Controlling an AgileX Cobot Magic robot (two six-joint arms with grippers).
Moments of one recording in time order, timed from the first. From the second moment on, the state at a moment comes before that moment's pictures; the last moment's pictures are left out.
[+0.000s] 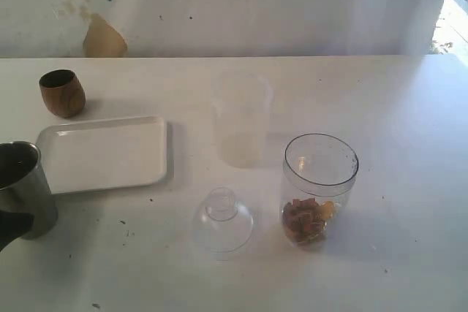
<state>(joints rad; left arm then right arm) 0.35 1.39 -0.32 -1.66 0.56 2.12 0.01 0.00 0.00 0.04 0.36 -0.08</state>
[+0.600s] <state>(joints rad) 0.35 1.38 -0.30 -1.66 0.63 2.08 0.01 0.00 0.00 0.04 0.36 -0.08</state>
